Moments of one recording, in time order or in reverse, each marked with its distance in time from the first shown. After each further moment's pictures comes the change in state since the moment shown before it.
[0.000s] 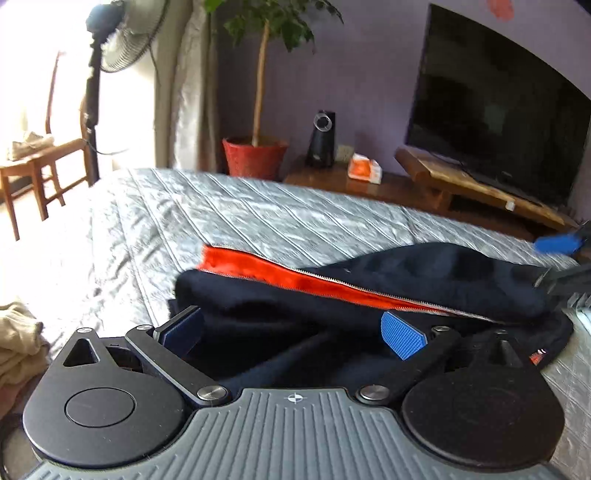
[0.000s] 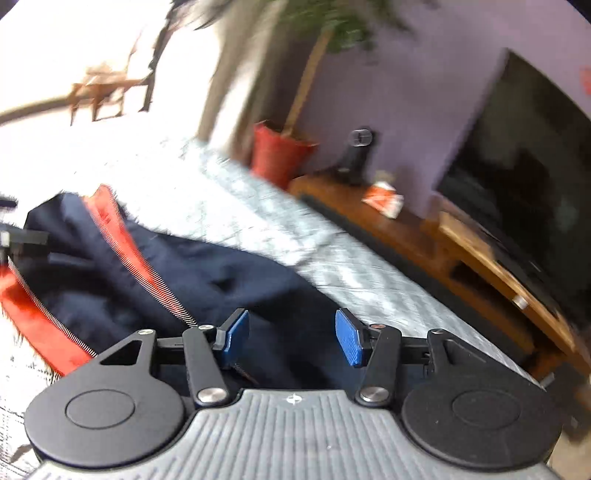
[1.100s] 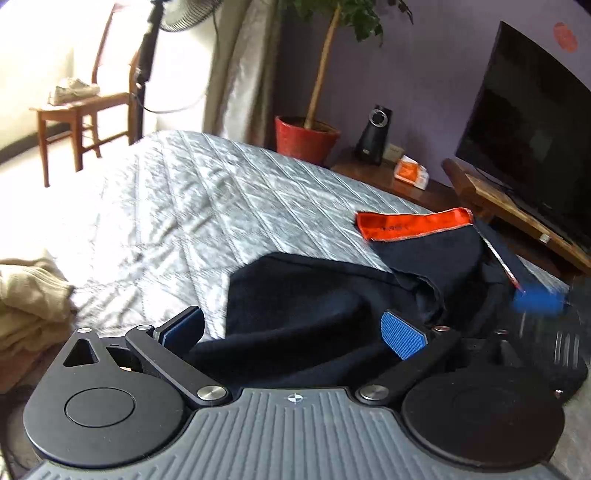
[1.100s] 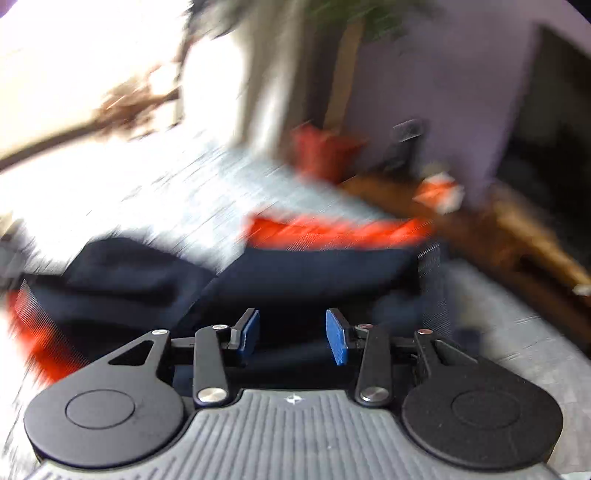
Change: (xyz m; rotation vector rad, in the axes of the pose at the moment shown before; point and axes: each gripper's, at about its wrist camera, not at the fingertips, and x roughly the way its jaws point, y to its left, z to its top) left arm 0.001 0.047 0.005 -0.182 0.045 0.088; right arm 0.017 0.005 -0.007 0.085 -0.028 0.238
